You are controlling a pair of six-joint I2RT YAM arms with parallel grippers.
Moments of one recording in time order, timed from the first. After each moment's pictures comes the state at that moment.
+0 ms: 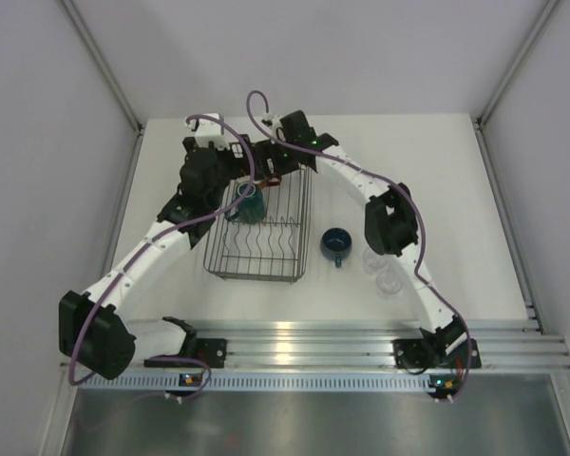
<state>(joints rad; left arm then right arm) -0.44 1.24 1.01 0.12 -0.30 -0.21 0.63 2.53 2.37 -0.57 -0.37 0.22</state>
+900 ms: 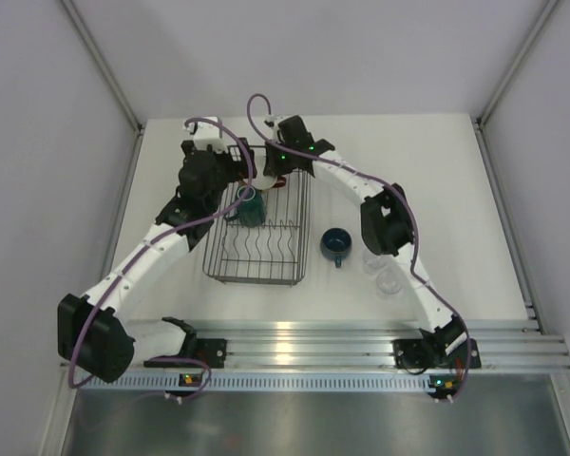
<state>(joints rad) -0.43 1.22 0.98 0.11 -0.29 -0.21 0.63 2.59 2.39 -0.49 -0.25 0.27</state>
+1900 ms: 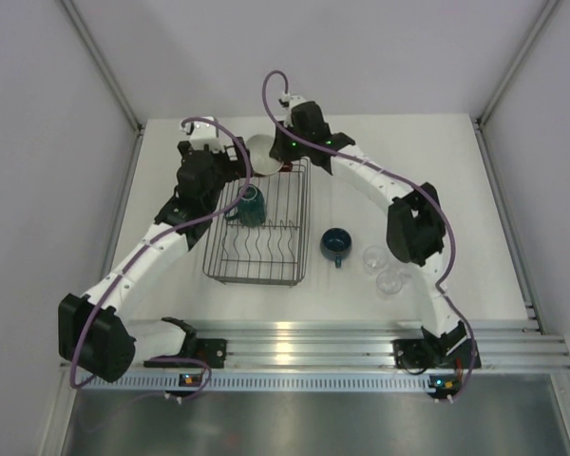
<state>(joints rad) -0.40 1.22 0.98 0.11 -0.31 -0.21 0.63 2.26 2.07 -0.32 -0.14 0.35</state>
